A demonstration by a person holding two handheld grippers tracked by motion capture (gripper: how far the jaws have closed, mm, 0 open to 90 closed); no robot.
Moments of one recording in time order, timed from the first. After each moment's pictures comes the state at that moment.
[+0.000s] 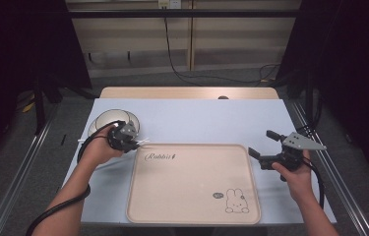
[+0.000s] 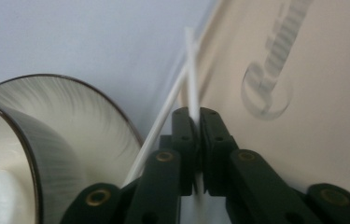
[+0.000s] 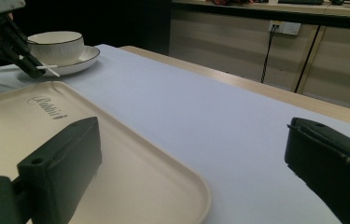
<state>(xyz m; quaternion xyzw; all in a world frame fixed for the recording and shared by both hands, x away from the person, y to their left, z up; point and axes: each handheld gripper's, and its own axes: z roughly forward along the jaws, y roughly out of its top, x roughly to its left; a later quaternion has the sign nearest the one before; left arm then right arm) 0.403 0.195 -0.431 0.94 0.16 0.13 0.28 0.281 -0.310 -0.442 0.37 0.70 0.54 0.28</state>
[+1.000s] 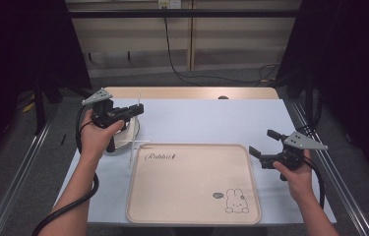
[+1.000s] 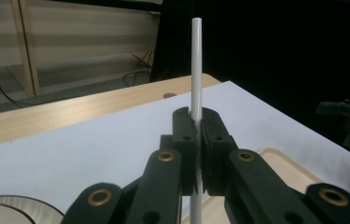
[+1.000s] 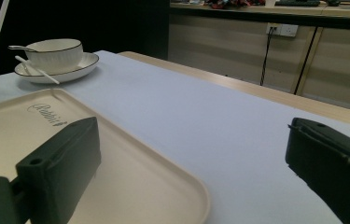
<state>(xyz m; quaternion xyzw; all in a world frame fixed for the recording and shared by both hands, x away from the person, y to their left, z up) 0.389 0.198 -0.354 0.72 0.35 0.10 0.59 0.281 -0.311 -0.442 0.37 0.69 0.55 0.28</state>
